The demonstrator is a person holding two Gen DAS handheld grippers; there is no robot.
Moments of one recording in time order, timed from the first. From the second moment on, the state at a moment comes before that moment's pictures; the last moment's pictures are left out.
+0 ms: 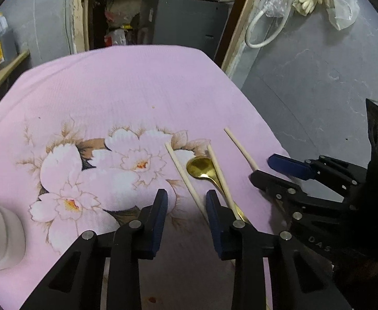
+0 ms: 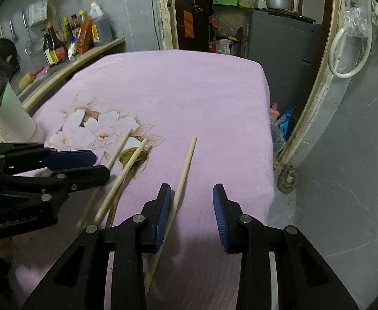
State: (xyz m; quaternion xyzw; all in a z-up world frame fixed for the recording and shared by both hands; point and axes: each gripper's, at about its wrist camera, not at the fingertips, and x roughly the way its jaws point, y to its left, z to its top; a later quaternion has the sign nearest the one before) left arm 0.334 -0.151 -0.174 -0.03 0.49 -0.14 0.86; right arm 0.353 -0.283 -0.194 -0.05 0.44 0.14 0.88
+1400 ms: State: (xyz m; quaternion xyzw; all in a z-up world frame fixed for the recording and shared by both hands) left arm 0.312 -0.131 -0.162 -0.17 0.42 -0.17 0.88; right arm 0.342 -0.302 -0.181 0.11 0.41 0.14 0.89
